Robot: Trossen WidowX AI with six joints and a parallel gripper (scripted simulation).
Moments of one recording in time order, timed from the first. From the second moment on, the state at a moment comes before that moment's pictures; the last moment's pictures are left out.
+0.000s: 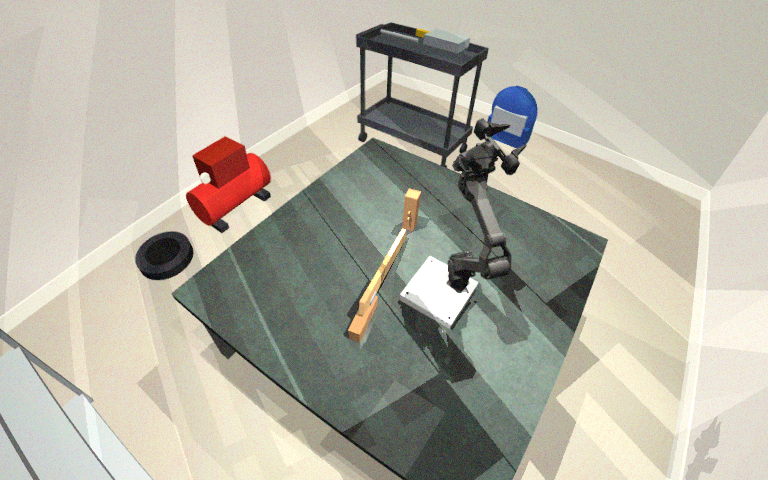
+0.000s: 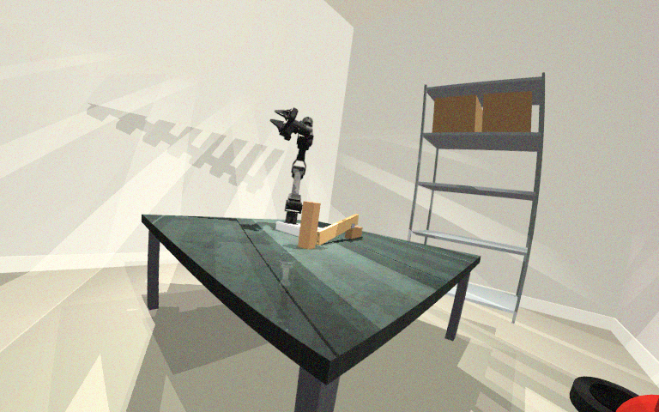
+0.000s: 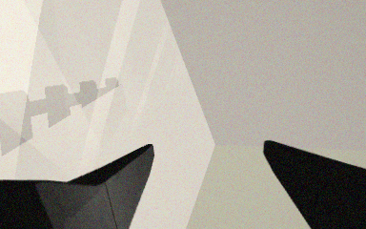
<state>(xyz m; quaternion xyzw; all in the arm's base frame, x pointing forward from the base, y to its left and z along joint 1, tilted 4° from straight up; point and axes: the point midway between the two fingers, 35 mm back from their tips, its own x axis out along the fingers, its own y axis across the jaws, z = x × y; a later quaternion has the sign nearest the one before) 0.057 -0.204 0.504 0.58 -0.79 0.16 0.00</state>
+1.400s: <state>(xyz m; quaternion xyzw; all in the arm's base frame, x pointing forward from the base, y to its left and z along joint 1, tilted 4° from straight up) 0.322 -0.187 0.328 0.20 0.05 -0.47 0.86</state>
